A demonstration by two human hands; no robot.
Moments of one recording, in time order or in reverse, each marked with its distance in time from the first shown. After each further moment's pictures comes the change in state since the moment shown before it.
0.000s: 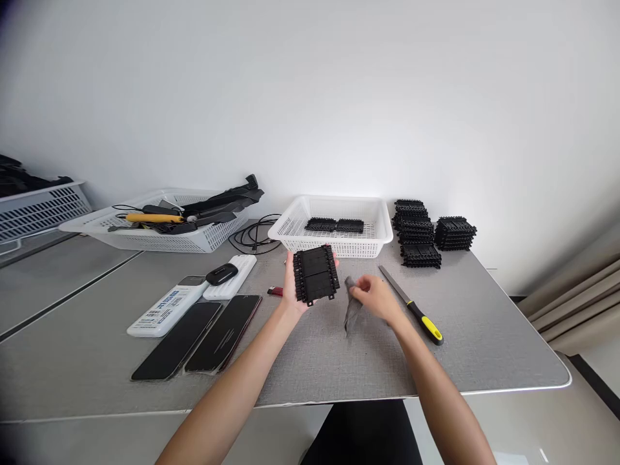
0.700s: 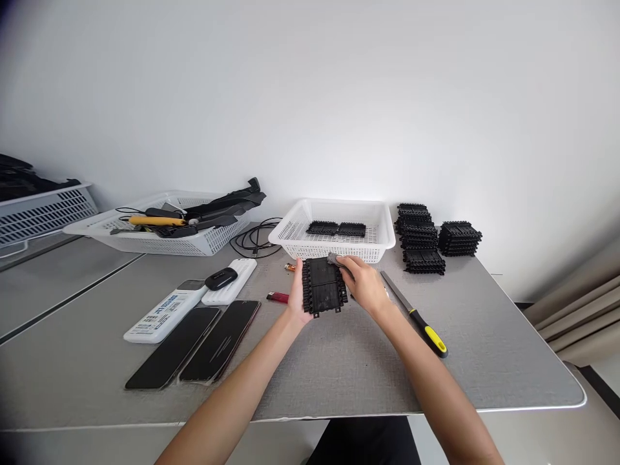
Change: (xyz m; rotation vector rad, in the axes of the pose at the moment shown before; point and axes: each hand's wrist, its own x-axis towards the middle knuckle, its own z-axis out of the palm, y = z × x) left_hand 0.003 -0.011 -0.003 0.010 0.131 -0.078; right_hand 0.036 -0.025 0.006 -0.261 0.220 -0.581
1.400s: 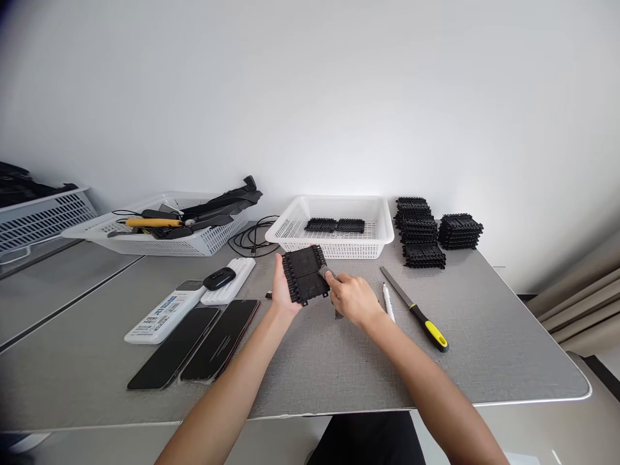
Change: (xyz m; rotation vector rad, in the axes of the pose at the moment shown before) left_hand -0.002 0.023 -0.005 -0.044 0.102 0.181; right_hand -0.017 -0.026 0.007 -0.457 -0.314 -0.043
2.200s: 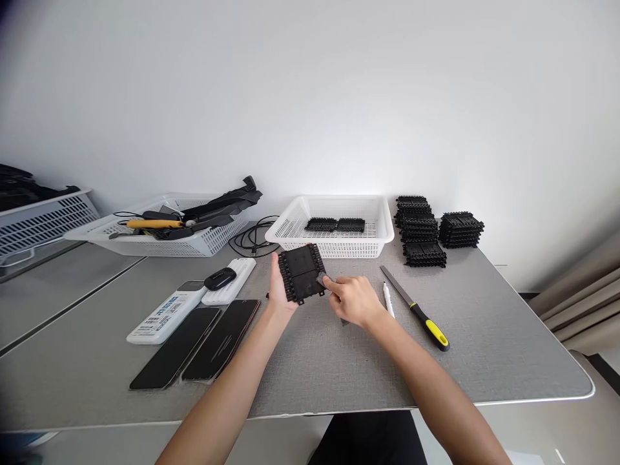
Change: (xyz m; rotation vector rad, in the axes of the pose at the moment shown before) left_hand 0.002 0.005 -0.001 0.007 -0.012 0.036; right_hand -0.005 0.002 0.002 0.102 0.119 -0.067
